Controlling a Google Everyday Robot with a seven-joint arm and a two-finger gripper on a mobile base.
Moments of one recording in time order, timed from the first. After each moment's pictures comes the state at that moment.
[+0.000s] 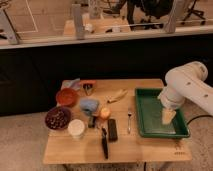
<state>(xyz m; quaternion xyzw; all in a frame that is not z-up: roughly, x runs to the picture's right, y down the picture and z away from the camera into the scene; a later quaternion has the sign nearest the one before) 0.285 0.105 0.684 -0.28 0.02 0.02 0.96</state>
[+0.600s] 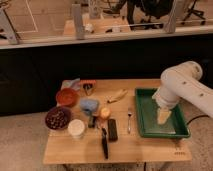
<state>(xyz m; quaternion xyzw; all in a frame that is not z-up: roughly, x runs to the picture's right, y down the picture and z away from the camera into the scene) 0.241 0.104 0.686 -0.28 -0.02 -0.02 0.96</state>
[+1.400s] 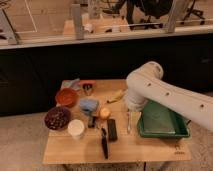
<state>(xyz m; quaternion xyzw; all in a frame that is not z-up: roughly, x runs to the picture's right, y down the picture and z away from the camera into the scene) 0.117 0.110 0.681 -0.28 -0.08 -0.08 0.95</state>
